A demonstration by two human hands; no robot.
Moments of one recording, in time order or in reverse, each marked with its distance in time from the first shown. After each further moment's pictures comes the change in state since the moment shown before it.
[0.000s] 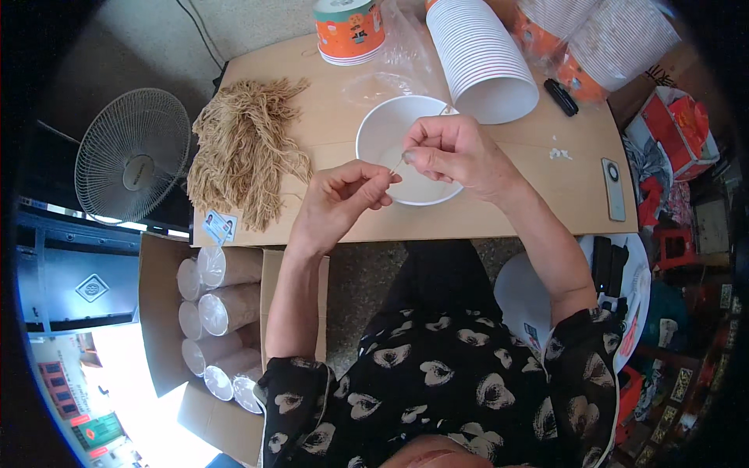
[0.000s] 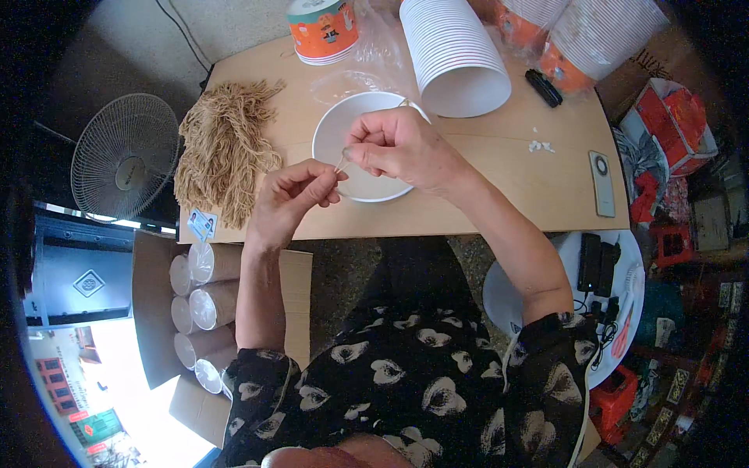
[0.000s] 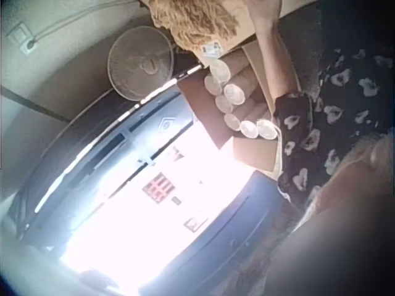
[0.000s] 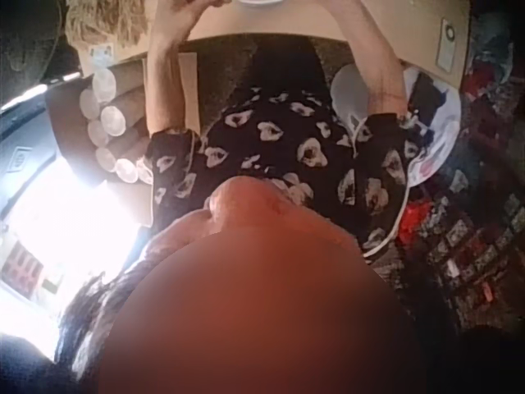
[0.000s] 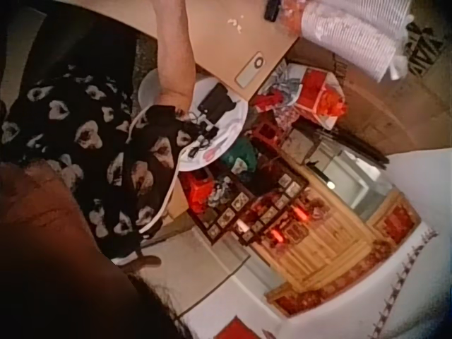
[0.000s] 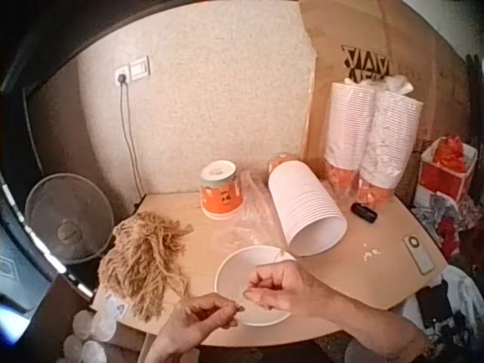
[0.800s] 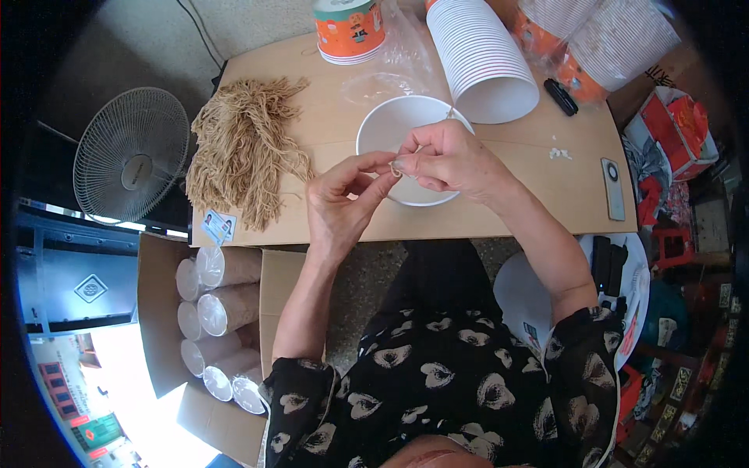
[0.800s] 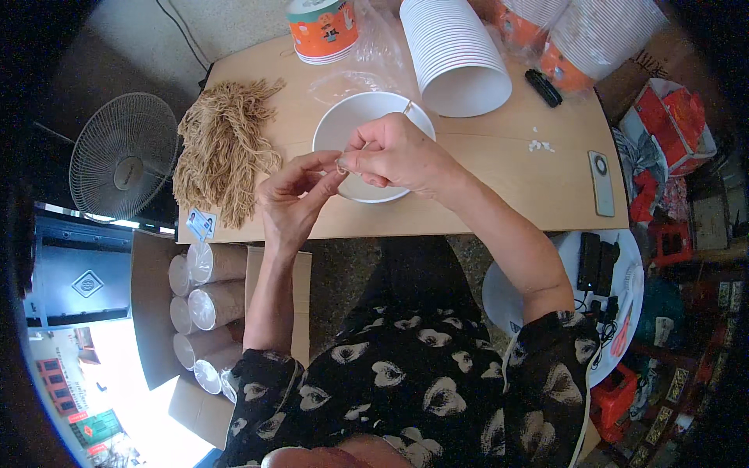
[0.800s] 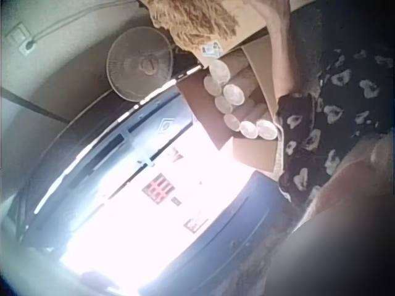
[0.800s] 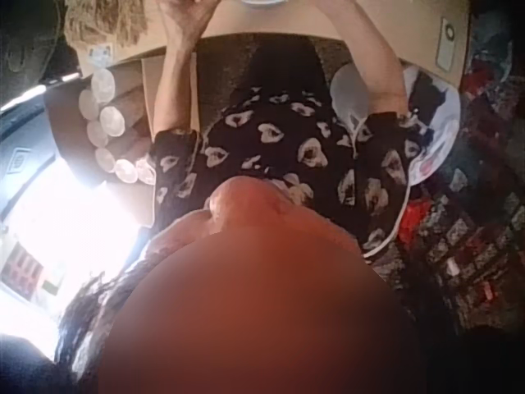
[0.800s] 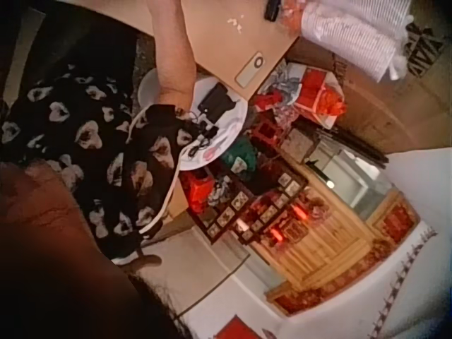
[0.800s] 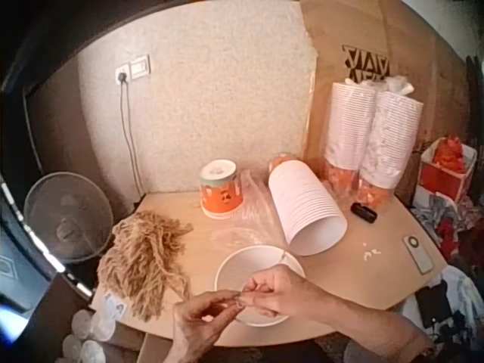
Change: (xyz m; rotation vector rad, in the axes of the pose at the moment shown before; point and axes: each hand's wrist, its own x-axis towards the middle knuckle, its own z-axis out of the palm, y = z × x) left_hand 0.004 -0.015 0.026 0.215 0.325 0.305; right_hand 0.002 0.000 0.006 0.010 0.000 0.170
